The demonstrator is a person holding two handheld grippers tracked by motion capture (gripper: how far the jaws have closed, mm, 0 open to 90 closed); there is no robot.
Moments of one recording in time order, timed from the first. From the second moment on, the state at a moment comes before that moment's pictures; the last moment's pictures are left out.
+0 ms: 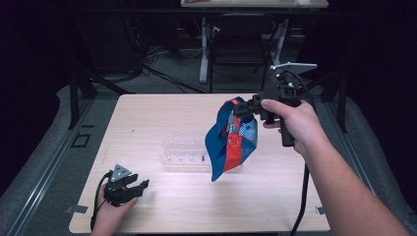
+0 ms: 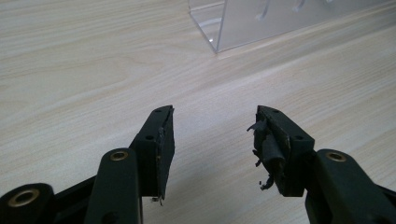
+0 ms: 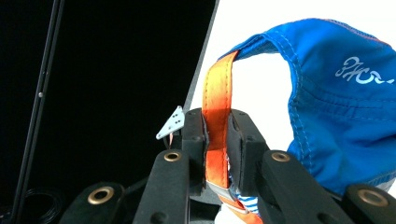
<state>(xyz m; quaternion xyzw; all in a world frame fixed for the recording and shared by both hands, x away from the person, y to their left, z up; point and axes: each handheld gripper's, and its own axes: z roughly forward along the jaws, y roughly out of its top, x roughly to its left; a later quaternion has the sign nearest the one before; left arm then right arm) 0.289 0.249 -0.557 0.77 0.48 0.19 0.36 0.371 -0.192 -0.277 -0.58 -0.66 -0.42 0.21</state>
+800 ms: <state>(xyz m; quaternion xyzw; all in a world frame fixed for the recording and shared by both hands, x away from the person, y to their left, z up) 0.289 0.249 -0.557 0.78 0.48 0.19 0.36 0.401 -0.180 -0.281 -0.60 -0.64 -0.43 0.20</state>
